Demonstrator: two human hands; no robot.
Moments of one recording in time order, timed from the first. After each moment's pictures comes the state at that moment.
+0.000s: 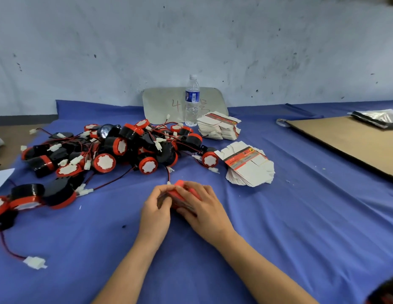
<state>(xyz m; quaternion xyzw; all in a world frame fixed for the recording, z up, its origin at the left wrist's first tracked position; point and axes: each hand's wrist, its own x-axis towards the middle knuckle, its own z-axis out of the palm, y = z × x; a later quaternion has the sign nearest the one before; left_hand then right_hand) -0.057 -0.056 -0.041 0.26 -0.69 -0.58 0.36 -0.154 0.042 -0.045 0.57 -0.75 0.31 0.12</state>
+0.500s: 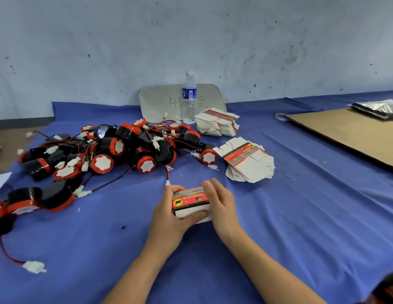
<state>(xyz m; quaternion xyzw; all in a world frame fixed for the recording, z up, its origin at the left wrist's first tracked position) -0.054 -0.031 -0.038 0.20 -0.77 -0.51 0.32 -0.152 0.055 -0.035 0.32 -0.62 0.70 -0.15</state>
